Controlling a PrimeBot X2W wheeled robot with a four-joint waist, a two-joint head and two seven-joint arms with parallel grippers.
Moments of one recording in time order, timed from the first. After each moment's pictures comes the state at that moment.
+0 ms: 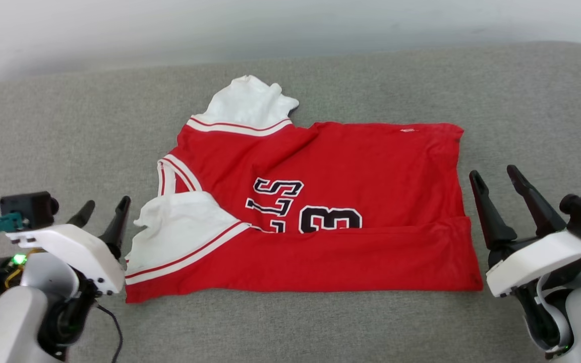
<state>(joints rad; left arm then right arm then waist) -0.29 0.51 -0.26 0.20 -0.79 0.07 0.13 -0.24 -0.24 0.10 0.14 0.40 0.13 -0.02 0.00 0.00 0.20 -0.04</state>
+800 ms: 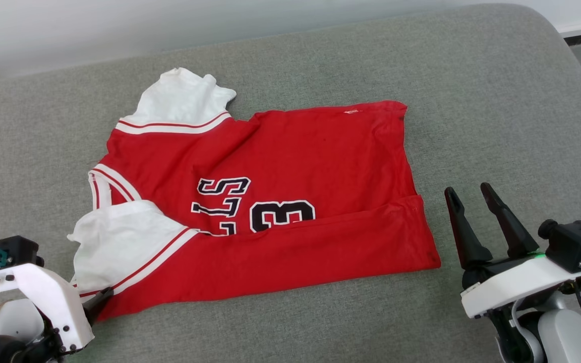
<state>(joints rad) -0.09 0.70 -0.25 0.05 -1.01 0.18 0.65 -0.16 -0.16 0.14 0.08 0.42 0.13 -0.10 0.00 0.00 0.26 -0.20</state>
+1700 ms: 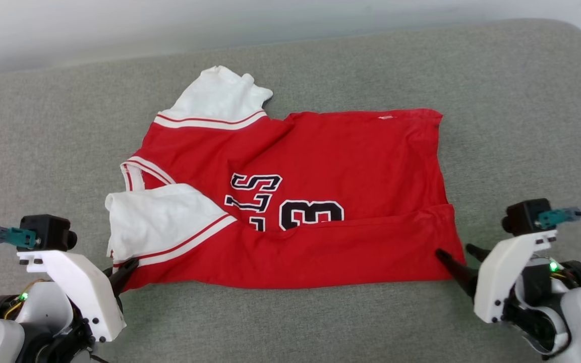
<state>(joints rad) -0.11 0.67 -0.26 -0.14 -0.96 0.15 0.55 -0.24 -0.29 0.17 0.21 0.55 0.13 0.58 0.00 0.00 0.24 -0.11</state>
